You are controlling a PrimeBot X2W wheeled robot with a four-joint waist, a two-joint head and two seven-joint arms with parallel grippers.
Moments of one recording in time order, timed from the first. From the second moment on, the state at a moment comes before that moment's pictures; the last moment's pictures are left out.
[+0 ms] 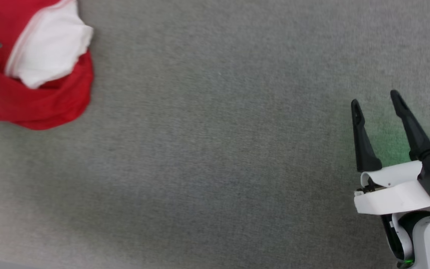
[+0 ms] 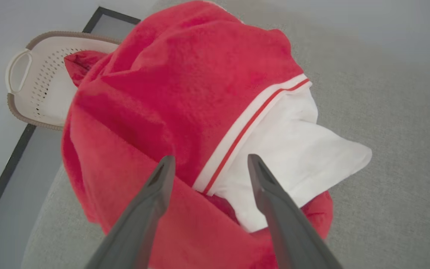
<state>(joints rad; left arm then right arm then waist) -1.08 0.63 -0.11 0.84 -0.75 -0.12 0.61 -0.24 -0.07 0.04 -0.16 -0.01 0.13 -0.09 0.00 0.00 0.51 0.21</state>
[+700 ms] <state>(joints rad) -1.21 0.60 -0.19 1.12 -0.72 -0.12 0.59 -0.27 -0.08 0.07 -0.24 -0.01 0.13 -0.02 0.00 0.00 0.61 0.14</state>
